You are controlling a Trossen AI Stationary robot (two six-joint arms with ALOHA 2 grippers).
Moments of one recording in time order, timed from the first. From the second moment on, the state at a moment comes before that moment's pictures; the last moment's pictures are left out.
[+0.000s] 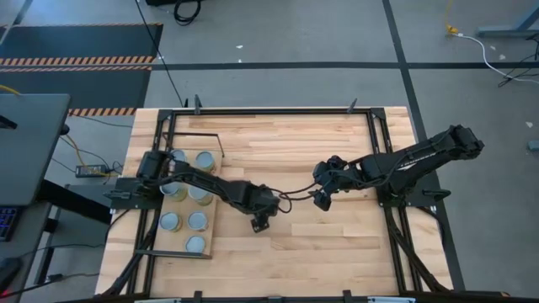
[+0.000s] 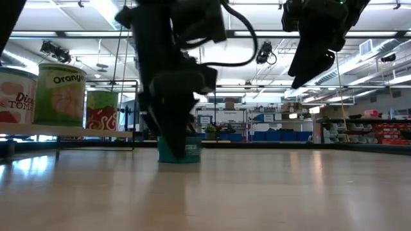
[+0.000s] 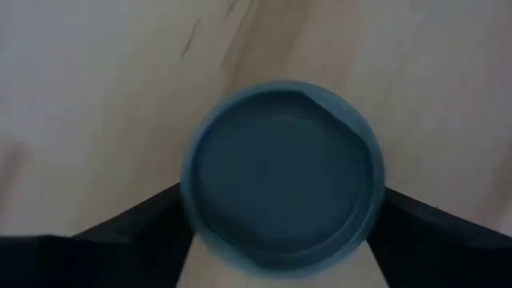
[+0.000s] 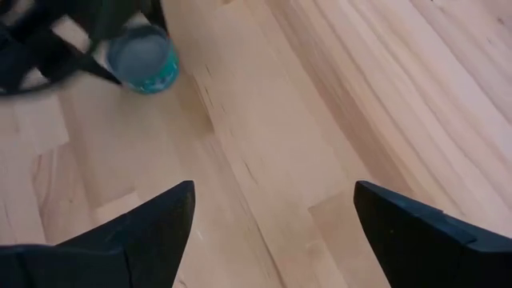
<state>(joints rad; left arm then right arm) -0.20 2.00 1.34 -0.67 -0.14 -0.59 0.22 1.26 0.89 -0.64 0.34 0.60</state>
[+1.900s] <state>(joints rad) -0.83 1.20 0.82 -1.06 0.35 -1.92 0.15 1.26 0.88 -0.55 0.21 0.61</state>
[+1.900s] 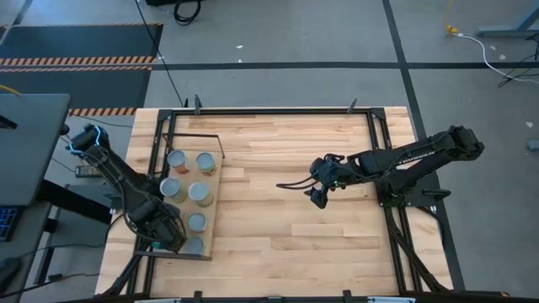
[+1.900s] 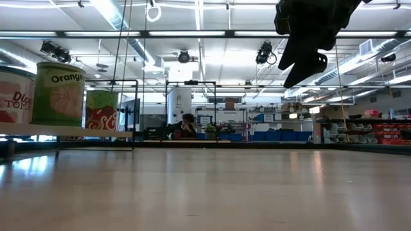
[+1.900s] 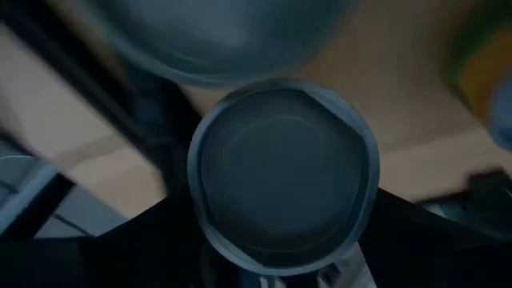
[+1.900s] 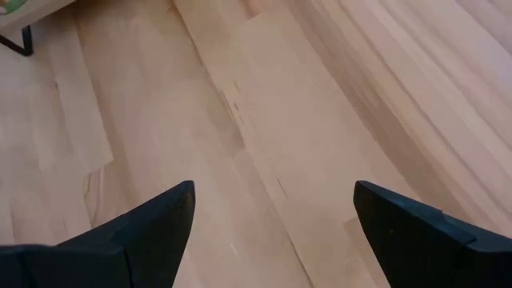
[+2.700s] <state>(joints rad) -0.83 1.20 0.74 -0.90 0.39 -1.93 0.13 1.26 0.88 -0.55 0.18 0.60</state>
